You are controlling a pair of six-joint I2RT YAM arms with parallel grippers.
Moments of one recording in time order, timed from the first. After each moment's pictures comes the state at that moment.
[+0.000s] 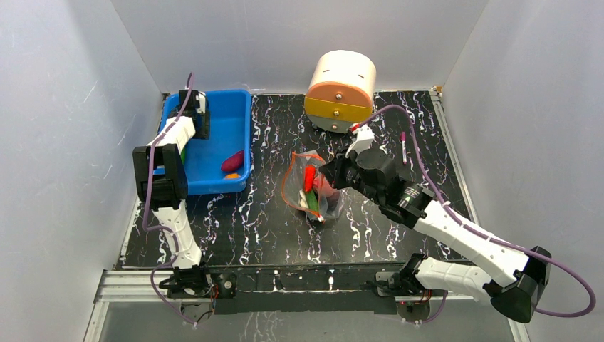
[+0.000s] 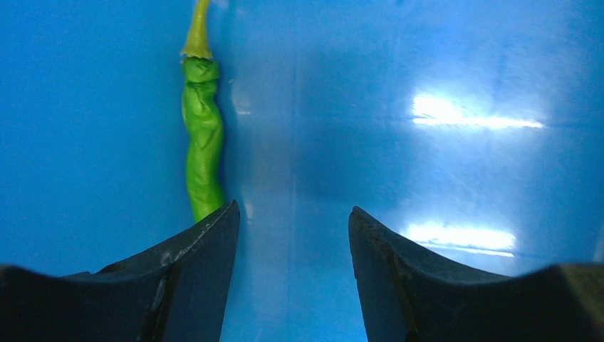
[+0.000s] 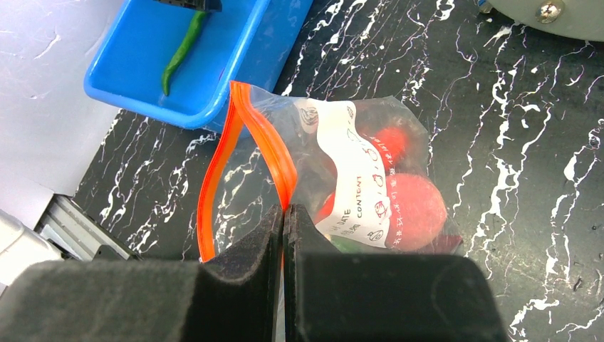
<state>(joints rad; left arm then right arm) 0.07 2.04 1.56 -0.44 -0.26 0.14 0.84 1.01 0.95 -0.27 0.19 0.50</state>
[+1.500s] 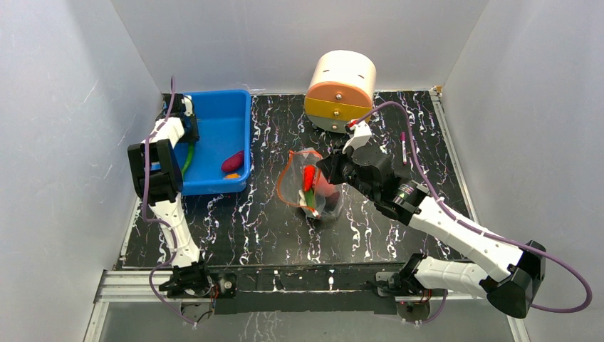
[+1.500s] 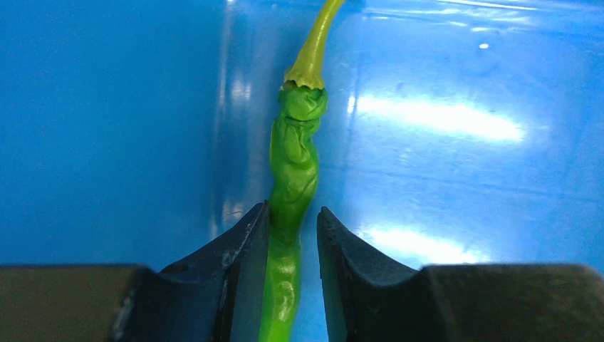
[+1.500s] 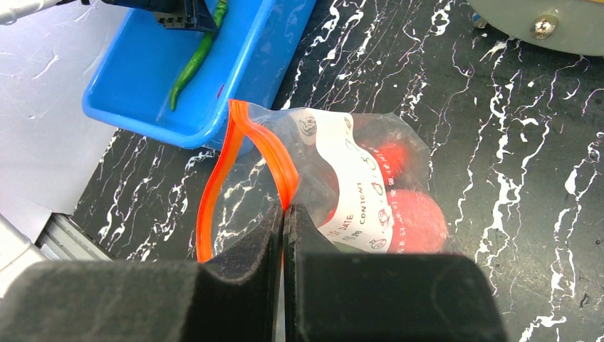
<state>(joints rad) 0.17 2.17 1.64 -0.43 -0.08 0.06 0.84 1.06 0.97 -0.22 0.22 0.50</state>
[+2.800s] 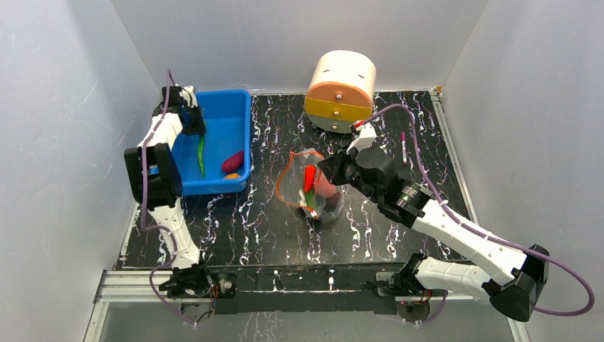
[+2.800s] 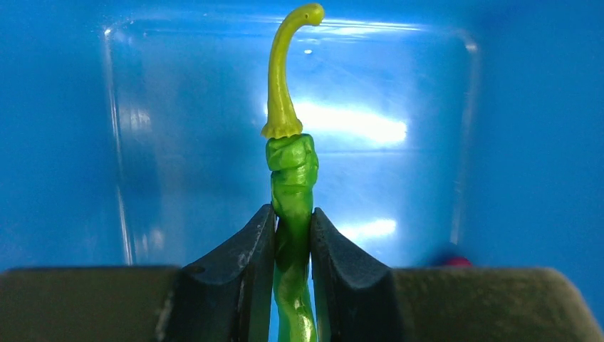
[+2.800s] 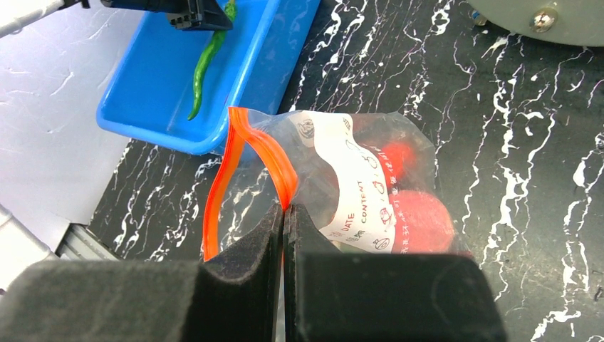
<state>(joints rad) 0.16 2.11 1.69 -0.50 0.18 -0.01 0.84 1.02 0.95 -0.21 0.23 0.56</state>
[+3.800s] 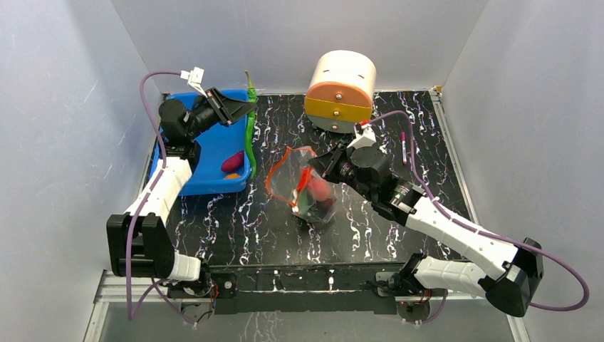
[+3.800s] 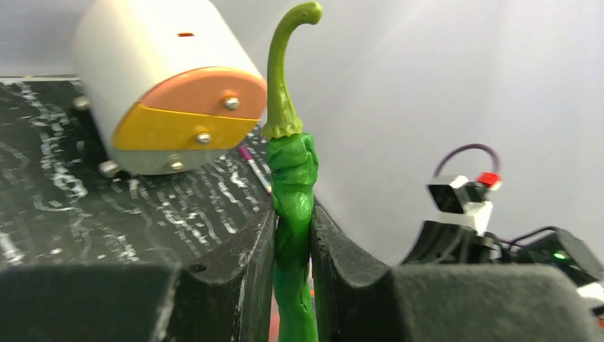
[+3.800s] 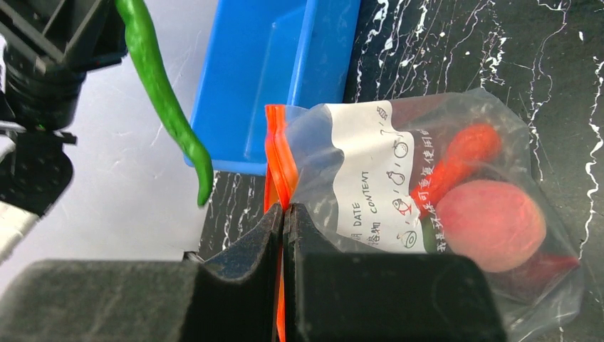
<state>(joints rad) -0.04 1.40 1.06 0.46 0.82 -0.84 0.84 1.07 0.93 -0.12 0.21 0.89</state>
